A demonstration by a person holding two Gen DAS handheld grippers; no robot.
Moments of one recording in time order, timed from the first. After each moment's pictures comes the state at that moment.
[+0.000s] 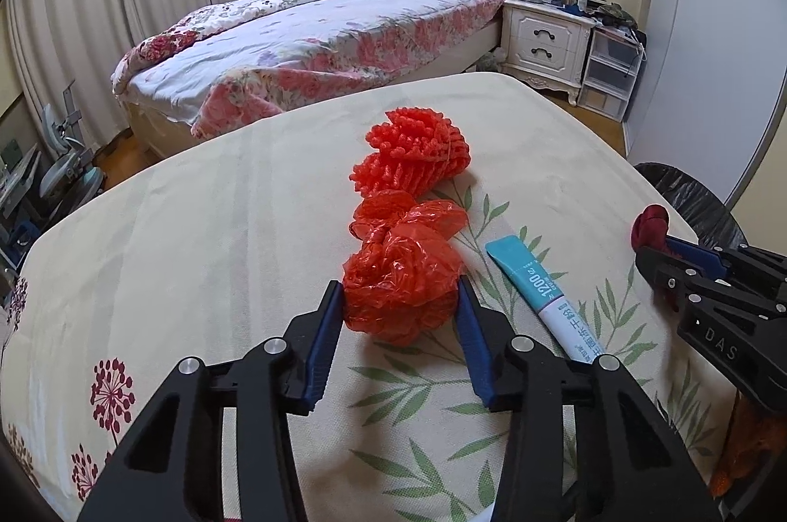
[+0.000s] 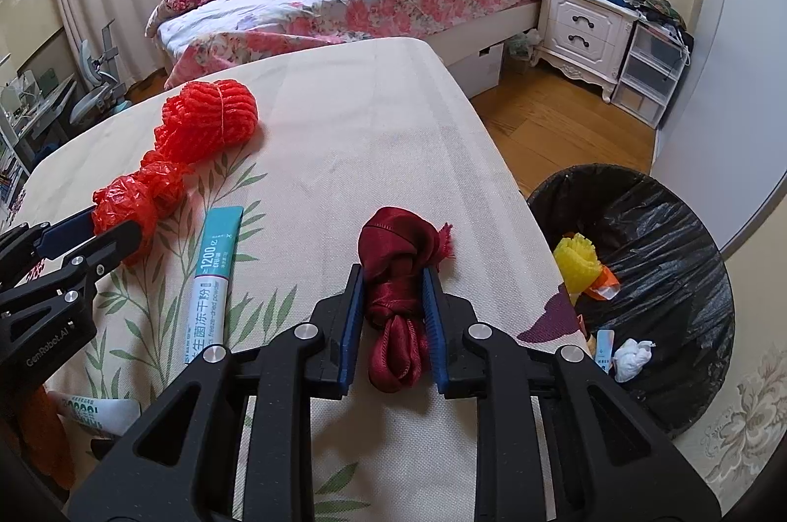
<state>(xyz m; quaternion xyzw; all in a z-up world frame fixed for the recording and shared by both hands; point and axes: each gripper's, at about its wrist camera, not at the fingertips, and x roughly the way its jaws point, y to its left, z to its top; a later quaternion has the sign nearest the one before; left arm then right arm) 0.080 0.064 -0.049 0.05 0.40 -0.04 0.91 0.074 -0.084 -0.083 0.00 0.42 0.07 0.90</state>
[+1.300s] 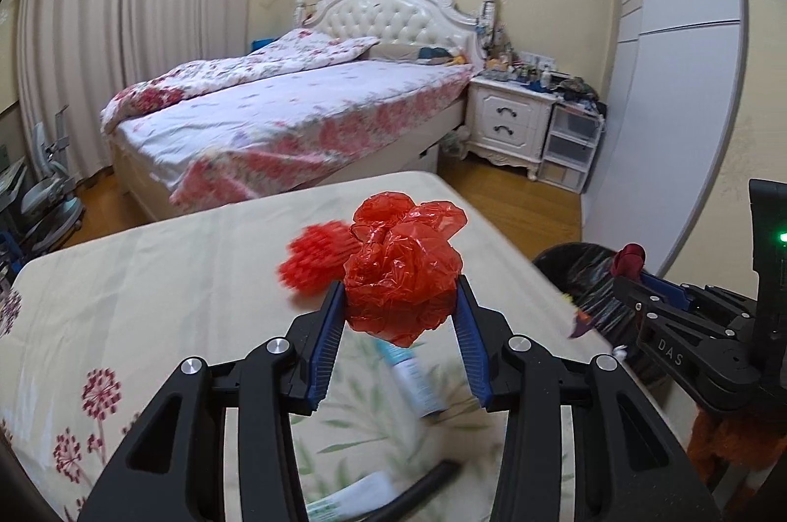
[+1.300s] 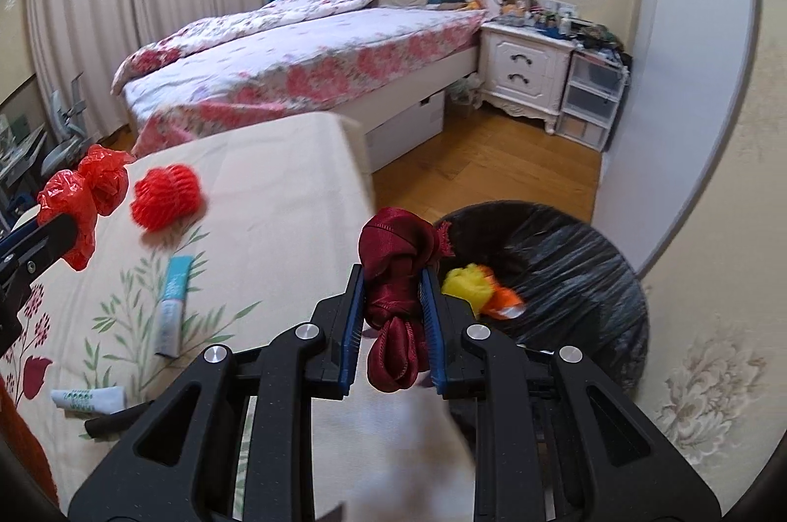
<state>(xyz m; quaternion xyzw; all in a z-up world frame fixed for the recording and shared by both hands) 0.043 0.013 0.018 0.01 0.30 -0.09 0.95 0.033 -0.166 -0.032 0.03 0.34 -0.02 0.94</state>
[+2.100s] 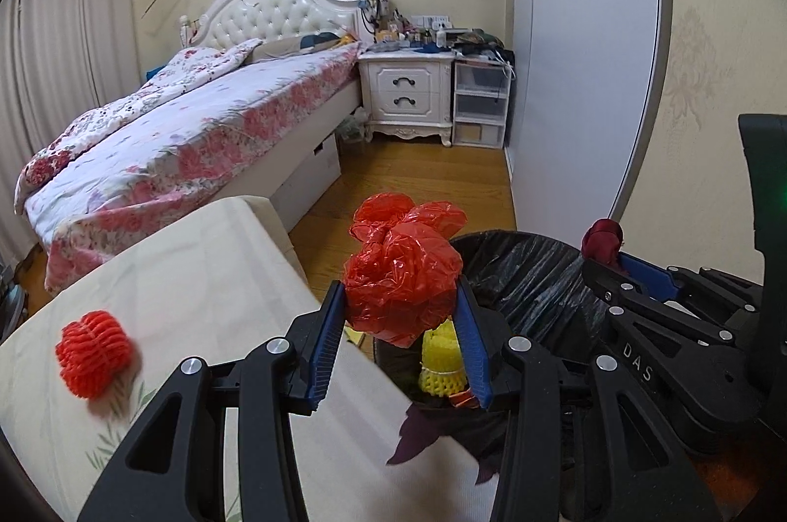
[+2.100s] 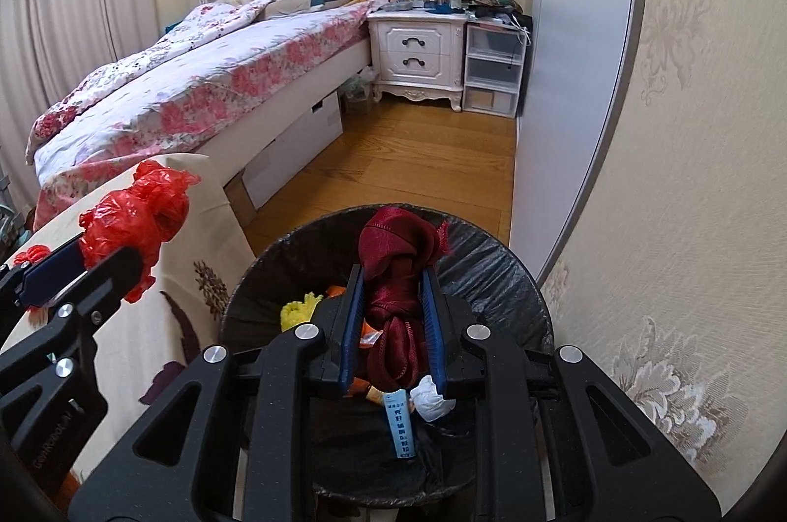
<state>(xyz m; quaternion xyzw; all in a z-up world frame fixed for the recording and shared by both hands) 0.112 -0.143 -0.025 0.10 0.31 -0.21 0.92 0.073 -0.273 -0.071 0.09 0.35 -0.14 0.92</state>
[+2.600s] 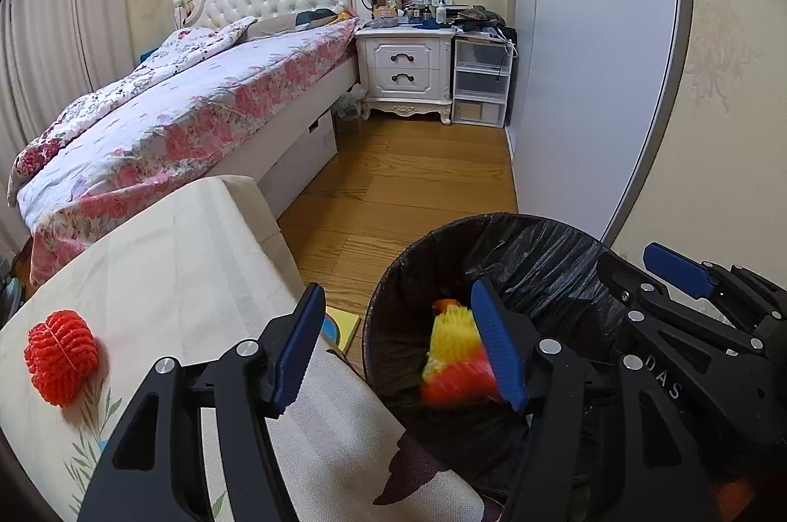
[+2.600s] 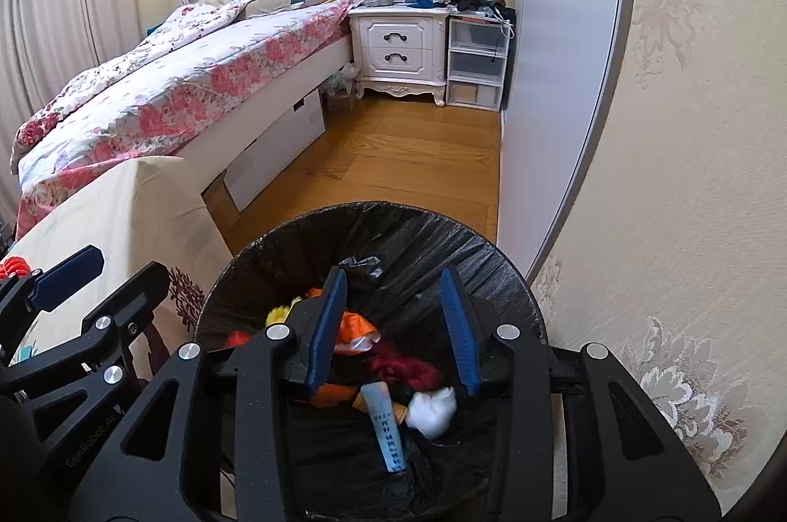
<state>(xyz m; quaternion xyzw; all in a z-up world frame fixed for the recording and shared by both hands) 0.137 -0.156 -0.042 0.10 0.34 -0.21 0.91 0.077 -0.281 -0.081 0.09 0.35 -0.16 0.92</state>
